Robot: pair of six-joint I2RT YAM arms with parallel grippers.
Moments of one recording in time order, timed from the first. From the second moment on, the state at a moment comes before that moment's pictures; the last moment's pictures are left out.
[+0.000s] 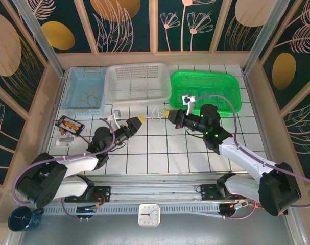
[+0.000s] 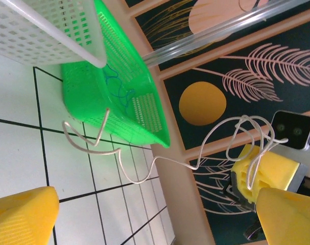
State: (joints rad) left arm -0.59 1.27 0.27 0.98 0.29 -1.21; right arm 0.55 1.11 0.62 0.35 -0.53 0.62
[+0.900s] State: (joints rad) left arm -0.59 1.50 0.36 1.12 0.32 -1.41; right arm 0.62 1.13 0.70 0.36 -0.53 0.63
